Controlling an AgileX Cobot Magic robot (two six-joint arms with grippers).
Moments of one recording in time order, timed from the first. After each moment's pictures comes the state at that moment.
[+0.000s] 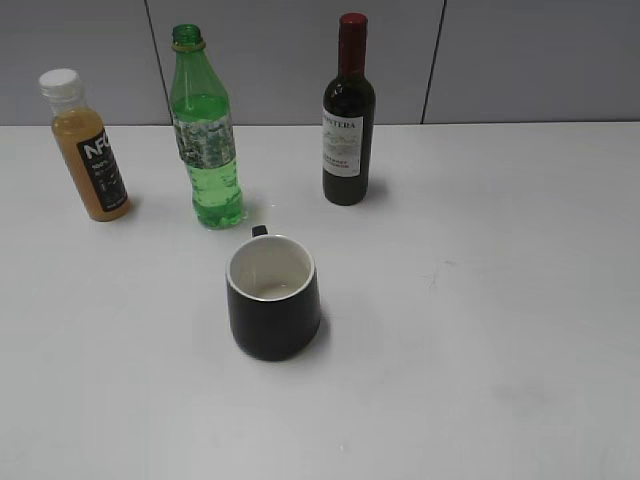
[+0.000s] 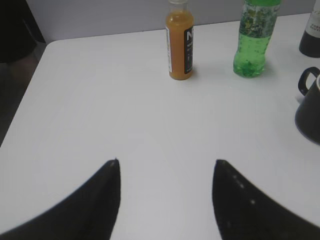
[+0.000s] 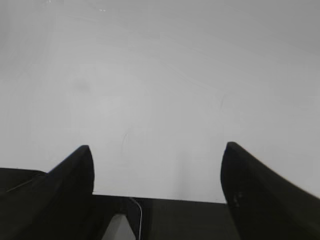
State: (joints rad) left arm -0.07 -0.01 -0.51 -0.08 1.05 0.11; right arm 0.04 0.60 -0.63 0.06 1.06 -0.07
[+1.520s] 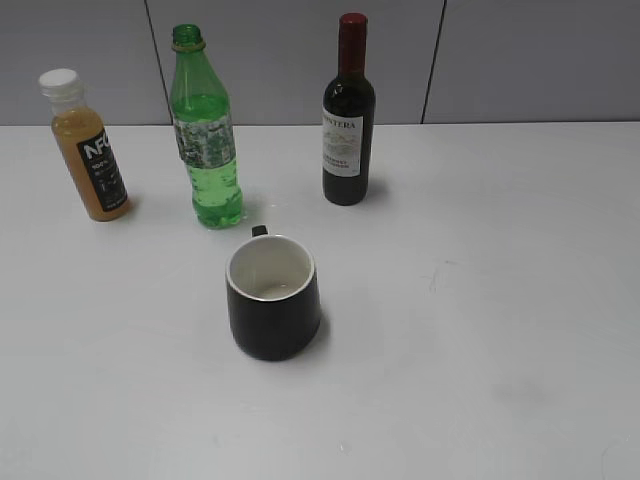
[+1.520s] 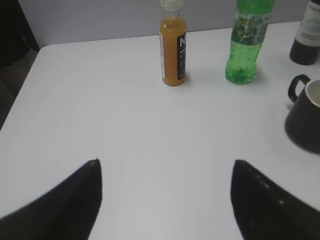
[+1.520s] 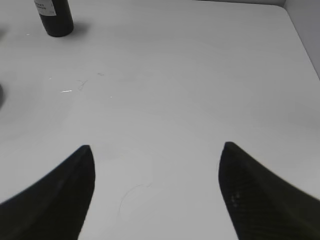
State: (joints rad) left arm -0.07 -0.01 -0.51 -0.12 1.02 0.11; right arm 0.04 0.00 -0.41 0.08 0.95 -0.09
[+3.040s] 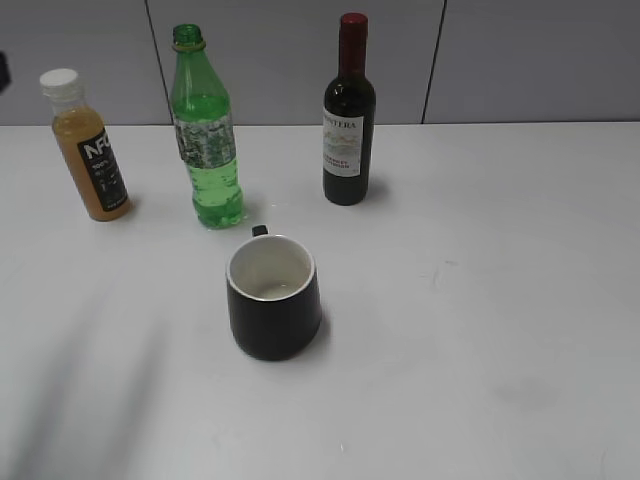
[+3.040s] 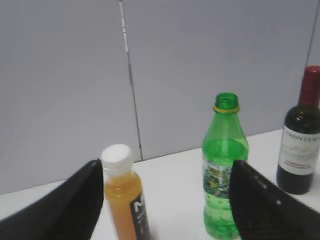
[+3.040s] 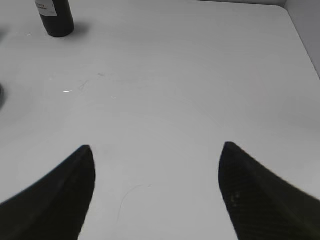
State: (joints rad) left arm -0.34 0.96 -0.45 -0.46 -0.32 0.50; right arm 0.04 0.00 -0.41 0.08 0.95 -0.09
